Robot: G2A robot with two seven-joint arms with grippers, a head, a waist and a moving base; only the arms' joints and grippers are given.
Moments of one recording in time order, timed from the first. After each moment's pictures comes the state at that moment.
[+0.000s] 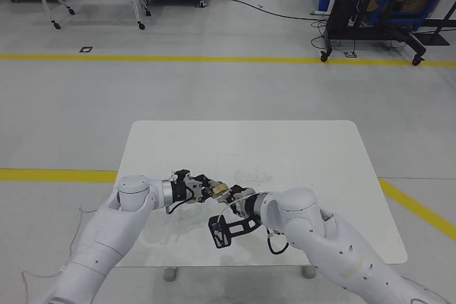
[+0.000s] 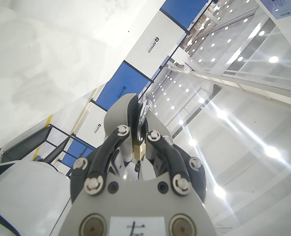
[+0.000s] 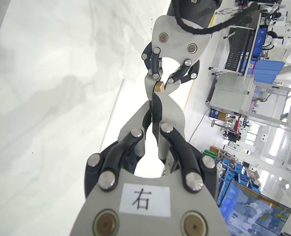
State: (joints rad) left arm 1.04 -1.15 -1.01 -1.23 -0.71 0.50 -0.91; right arm -1.14 -1.15 0.83 -1.98 -1.97 -0.95 0.49
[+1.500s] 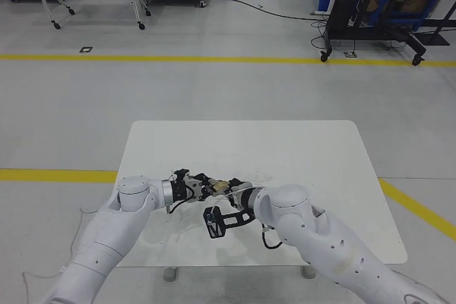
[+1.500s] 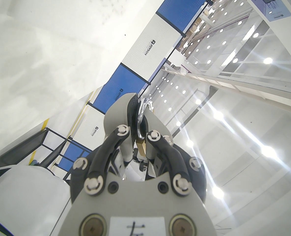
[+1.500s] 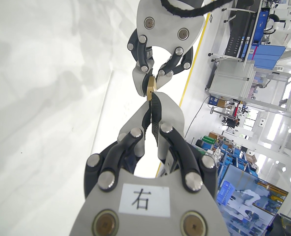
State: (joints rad) left arm 1.05 -1.15 -1.02 -1.23 -0.73 0.49 -0.88; right arm -1.09 -1.19 0.79 -1.93 -1.94 -0.92 0.61
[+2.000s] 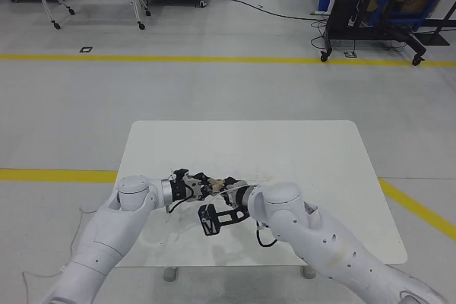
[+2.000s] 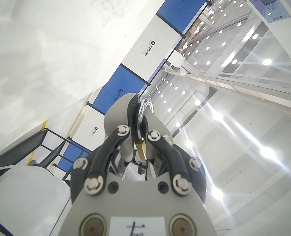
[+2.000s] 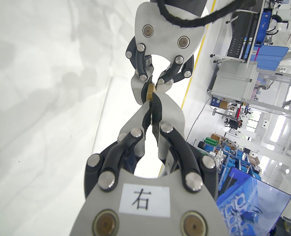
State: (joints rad) left arm 1.04 -1.15 -1.02 -1.21 -0.74 0.49 -0.88; right arm -1.06 -1.21 0.77 -1.89 -1.92 -0.89 0.61
